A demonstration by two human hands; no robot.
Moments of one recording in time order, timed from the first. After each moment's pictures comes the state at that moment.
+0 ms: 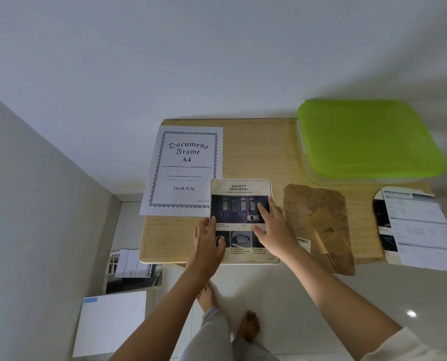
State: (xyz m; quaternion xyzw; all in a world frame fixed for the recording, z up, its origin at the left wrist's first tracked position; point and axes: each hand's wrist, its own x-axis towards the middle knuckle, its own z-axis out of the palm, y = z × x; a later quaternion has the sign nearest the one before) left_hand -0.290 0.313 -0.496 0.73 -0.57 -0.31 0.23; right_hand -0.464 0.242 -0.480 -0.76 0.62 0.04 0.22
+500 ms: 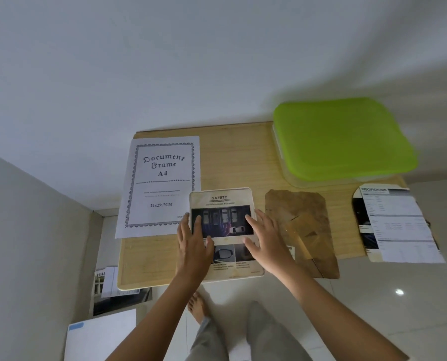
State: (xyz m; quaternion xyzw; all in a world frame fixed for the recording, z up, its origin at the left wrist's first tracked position) left_hand -0.300 0.277 -0.490 0.75 -0.58 -0.24 0.21; right_hand -0.482 0.249 -0.473 -0.74 0.60 -0.08 0.28
